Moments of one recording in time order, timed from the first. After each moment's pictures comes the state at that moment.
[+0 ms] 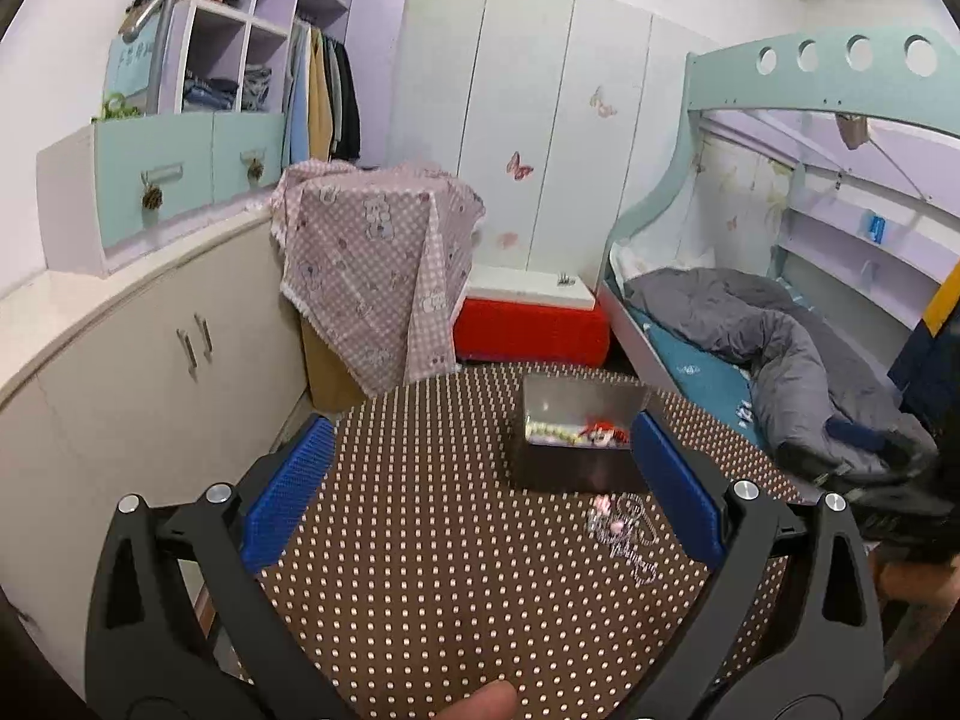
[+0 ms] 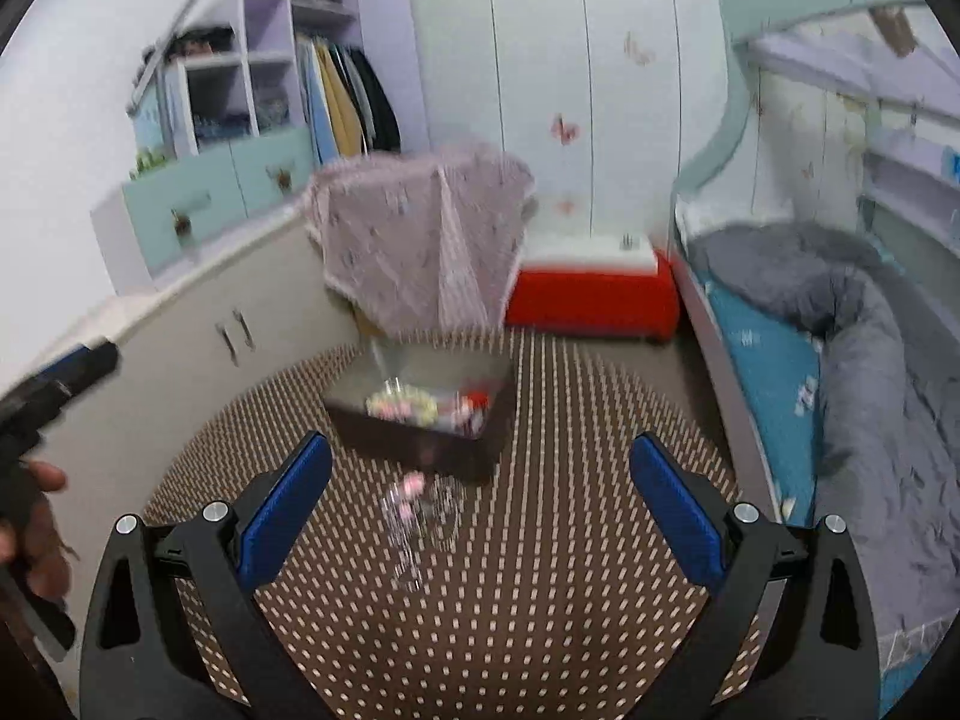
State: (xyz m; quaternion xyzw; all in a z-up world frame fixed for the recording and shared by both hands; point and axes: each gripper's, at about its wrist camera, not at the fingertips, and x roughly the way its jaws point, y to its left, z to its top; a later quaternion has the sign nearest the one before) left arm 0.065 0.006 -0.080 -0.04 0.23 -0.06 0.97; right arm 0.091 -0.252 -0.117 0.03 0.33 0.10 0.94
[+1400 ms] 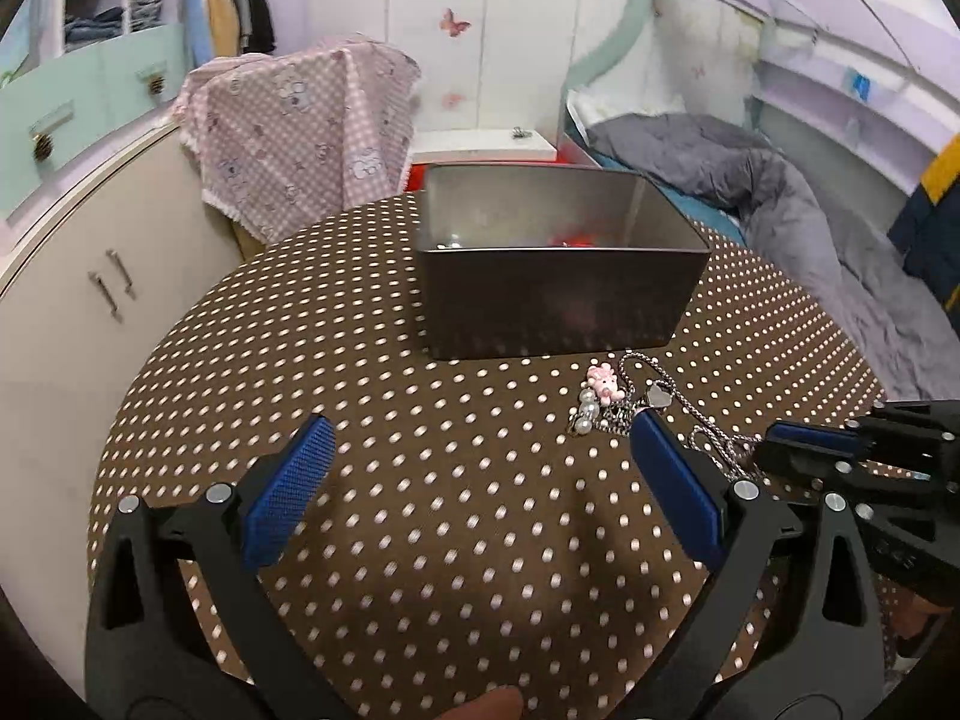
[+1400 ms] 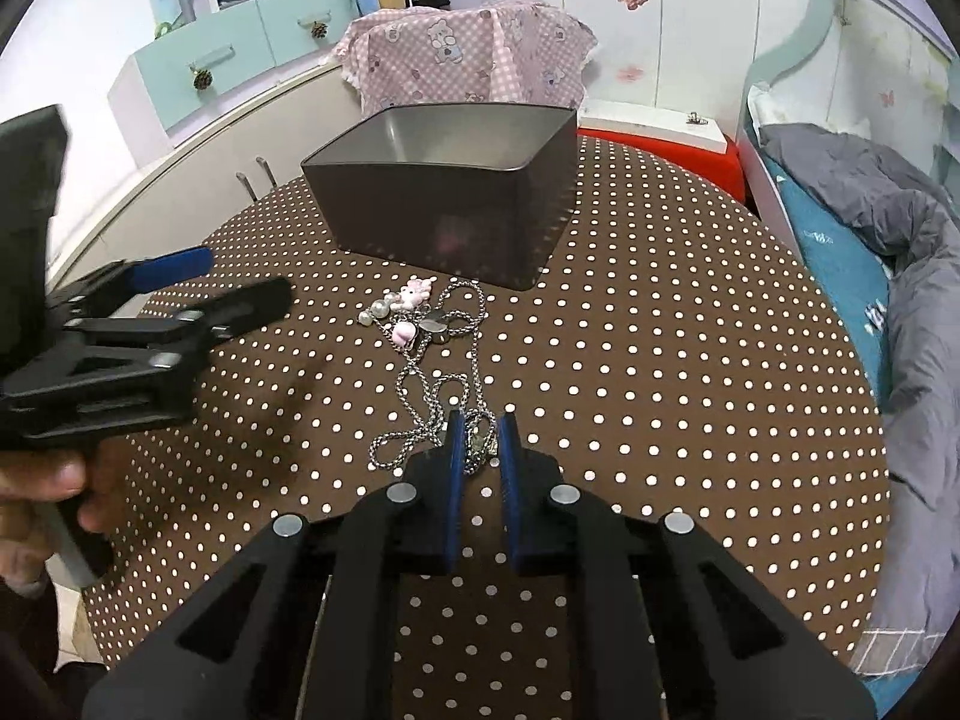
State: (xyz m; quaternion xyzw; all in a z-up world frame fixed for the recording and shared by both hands) left arm 0.145 -0.070 -0.196 0.04 0.37 -0.12 0.92; right arm 0.096 -0.248 -0.206 0.01 0.43 0.17 0.88
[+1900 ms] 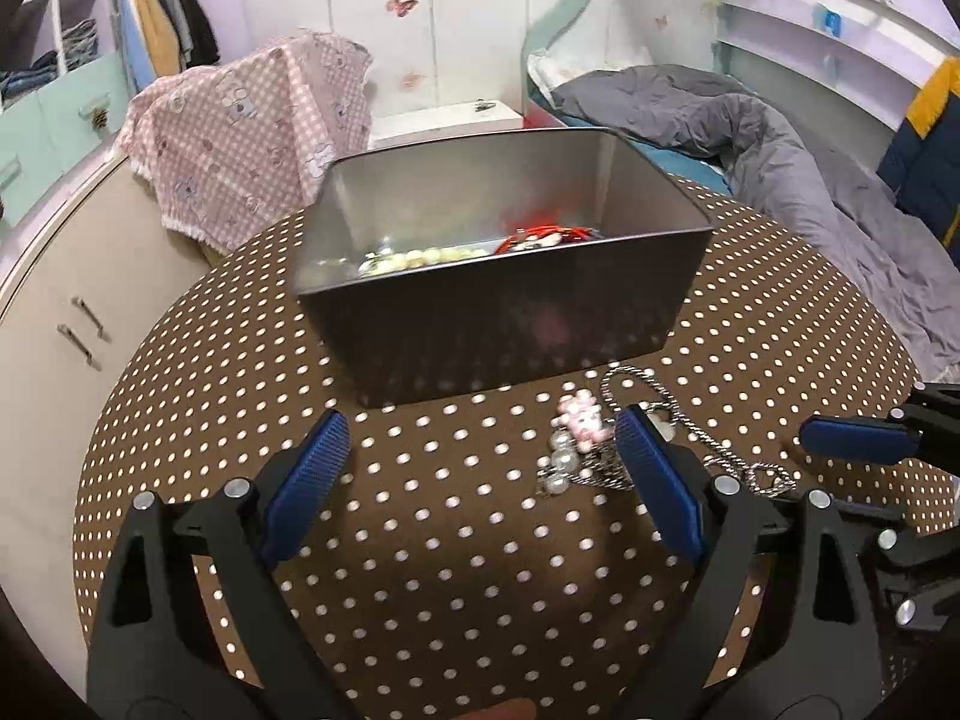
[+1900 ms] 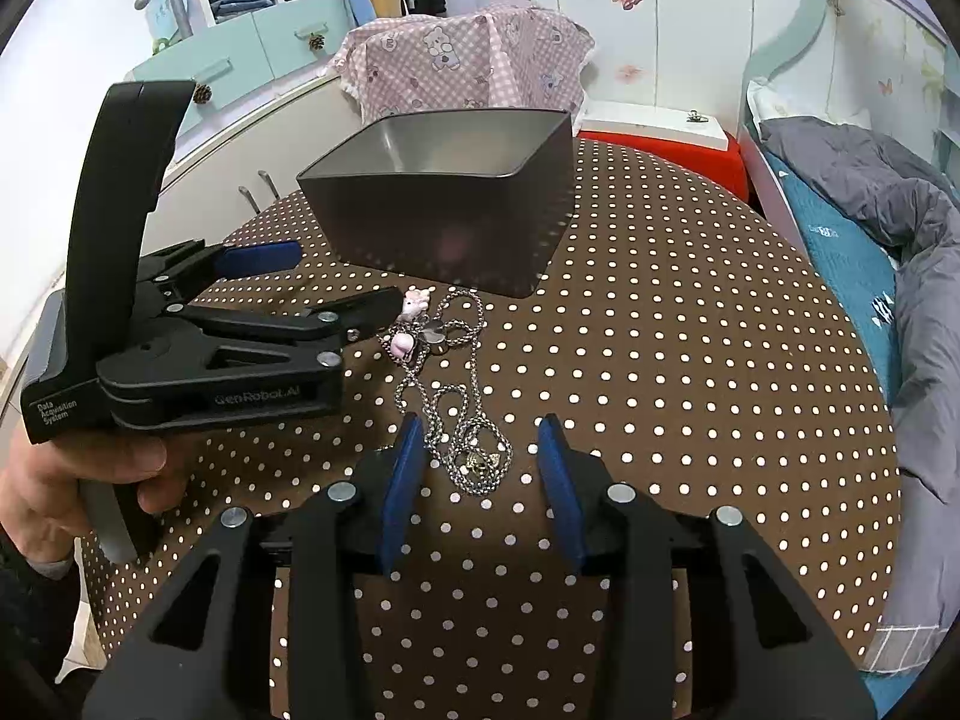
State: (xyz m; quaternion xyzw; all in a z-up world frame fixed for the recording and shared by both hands) left arm 0.177 -0.103 -0.209 0.10 0.39 -0.15 0.90; right arm 0.104 -0.251 -0.203 0.02 0.43 0.18 0.89
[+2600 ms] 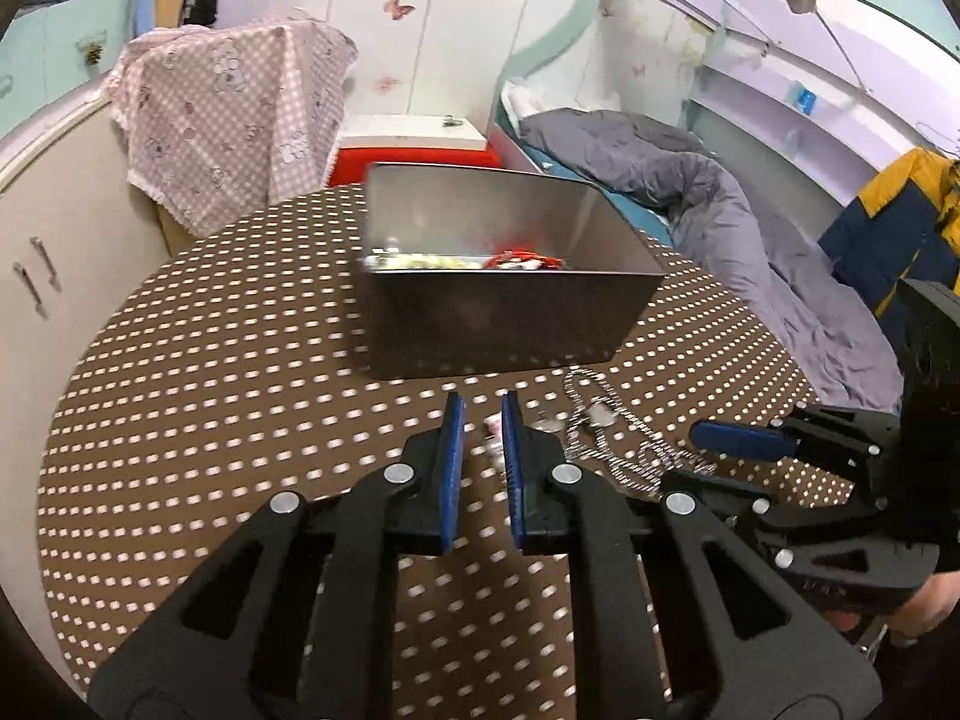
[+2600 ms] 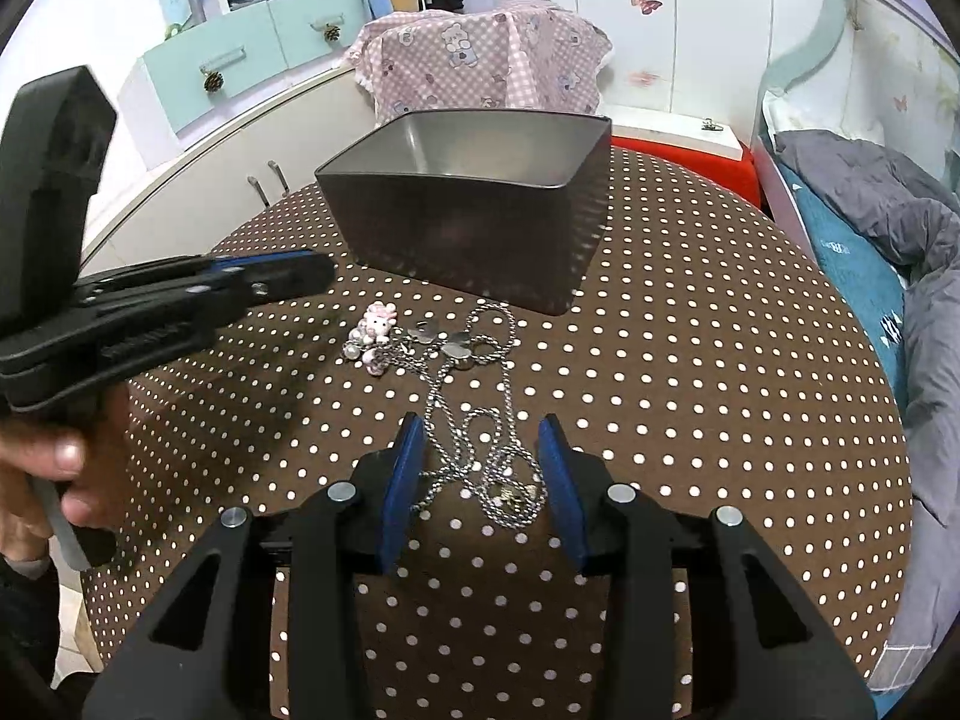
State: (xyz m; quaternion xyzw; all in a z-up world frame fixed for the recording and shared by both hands) left arm 0.150 -0.052 -0.192 -0.01 0.39 -0.21 0.90; right arm 0.110 -0.234 -0.204 0.01 0.43 0.19 0.88
